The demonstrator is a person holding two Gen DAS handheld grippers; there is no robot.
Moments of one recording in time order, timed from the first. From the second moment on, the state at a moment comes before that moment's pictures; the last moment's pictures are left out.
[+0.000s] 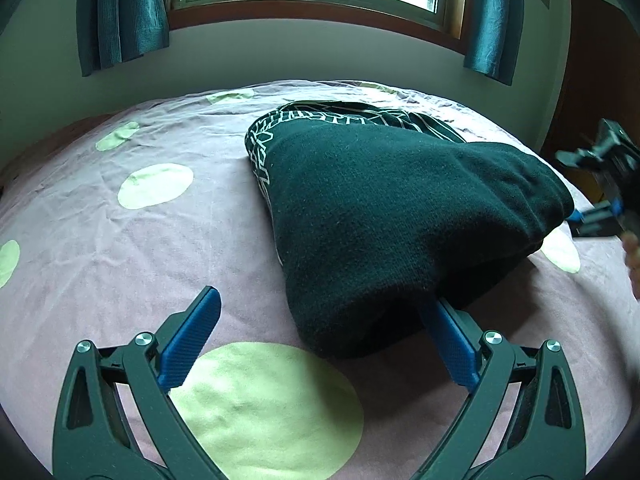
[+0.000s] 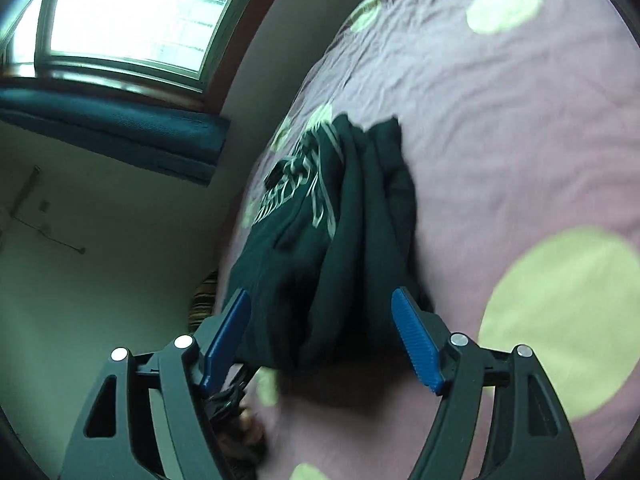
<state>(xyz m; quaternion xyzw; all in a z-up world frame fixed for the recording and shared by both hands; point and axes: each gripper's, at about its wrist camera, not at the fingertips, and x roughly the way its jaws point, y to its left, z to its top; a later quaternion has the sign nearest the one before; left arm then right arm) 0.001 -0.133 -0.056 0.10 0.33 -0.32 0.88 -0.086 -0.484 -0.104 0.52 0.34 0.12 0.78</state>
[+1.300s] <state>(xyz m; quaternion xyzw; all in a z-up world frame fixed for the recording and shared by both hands) 0.003 -0.092 -0.004 -0.03 0.35 -0.38 0.85 -0.074 -0.496 -0.148 0.48 0.32 0.14 0.80</state>
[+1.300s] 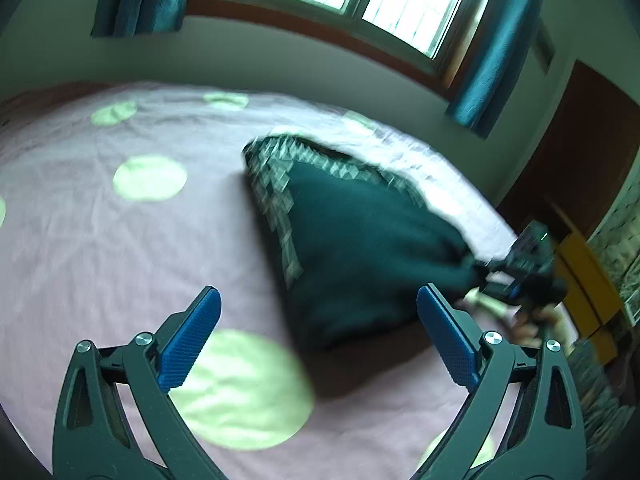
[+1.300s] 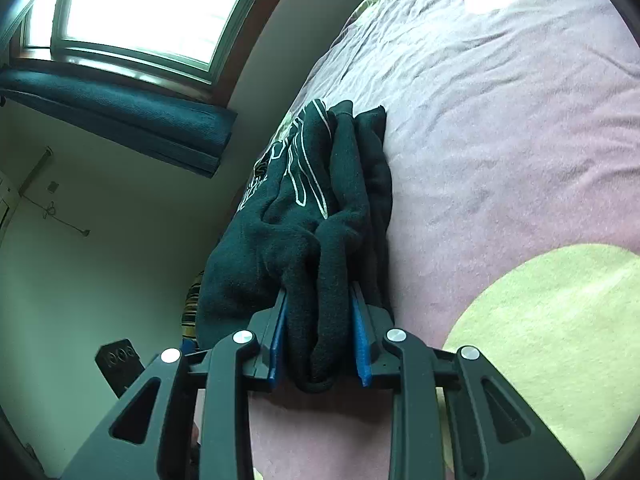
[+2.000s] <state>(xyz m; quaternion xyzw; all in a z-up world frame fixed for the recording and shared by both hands) 0.053 -0.156 -0.079 -0.02 0.49 -0.37 0.79 -0.077 -0.496 -0.142 0.47 0.33 0.15 0.80</state>
